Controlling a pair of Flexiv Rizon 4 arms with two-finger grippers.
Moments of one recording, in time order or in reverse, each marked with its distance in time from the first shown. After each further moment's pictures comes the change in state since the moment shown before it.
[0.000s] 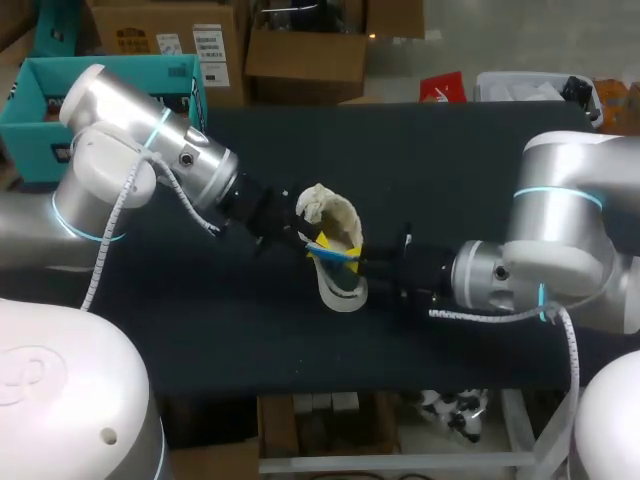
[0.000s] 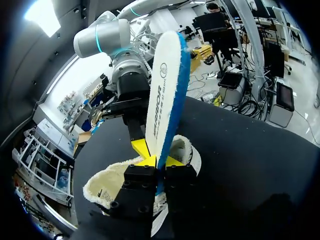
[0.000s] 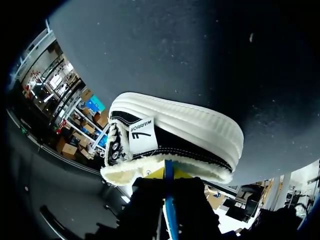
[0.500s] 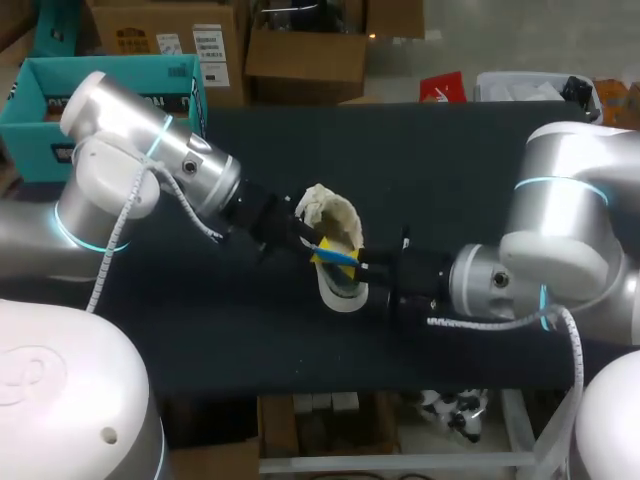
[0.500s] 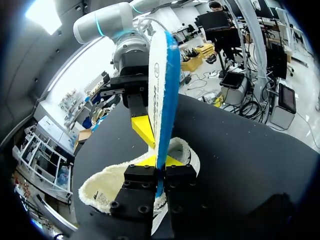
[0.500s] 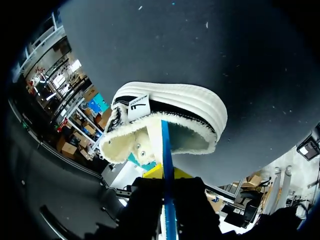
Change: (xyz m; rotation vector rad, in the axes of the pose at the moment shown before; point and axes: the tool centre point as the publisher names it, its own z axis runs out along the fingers) left arm 0.004 -0.002 0.006 -0.020 -0.013 -0.017; right arm -0.013 -0.032 -0.016 -0.066 0.005 -0.030
